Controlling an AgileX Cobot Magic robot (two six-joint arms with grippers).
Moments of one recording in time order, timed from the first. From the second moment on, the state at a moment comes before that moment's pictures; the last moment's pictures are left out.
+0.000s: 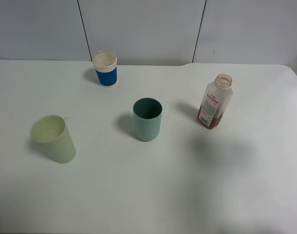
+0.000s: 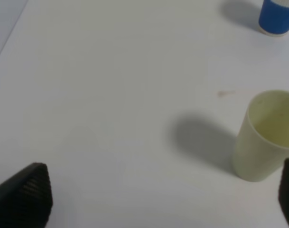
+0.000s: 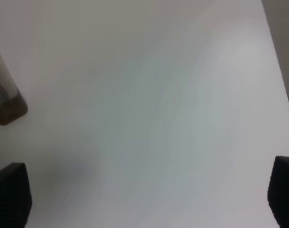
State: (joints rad) left arm 0.00 0.00 -0.51 0.07 1.06 -0.10; right arm 0.01 0.57 -0.52 -0.19 0.69 0.02
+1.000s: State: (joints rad) left arm 0.00 0.00 -0.51 0.07 1.06 -0.10; right arm 0.01 1.00 -0.52 -0.24 0.51 -0.11
